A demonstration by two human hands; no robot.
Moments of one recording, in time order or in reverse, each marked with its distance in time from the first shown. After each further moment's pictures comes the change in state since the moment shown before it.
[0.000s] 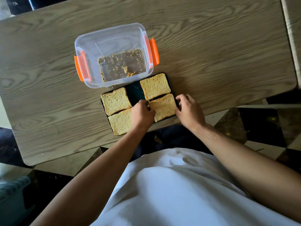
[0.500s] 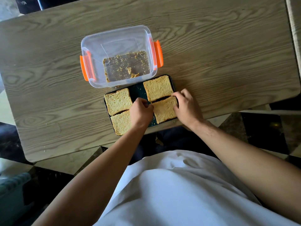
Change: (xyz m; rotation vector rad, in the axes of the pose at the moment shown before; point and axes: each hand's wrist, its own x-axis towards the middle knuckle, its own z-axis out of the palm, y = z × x) left_hand 0.007 0.004 -0.009 -0.136 0.109 -0.065; right_hand 0.021 -0.012 0.002 -0.027 0.013 -0.135
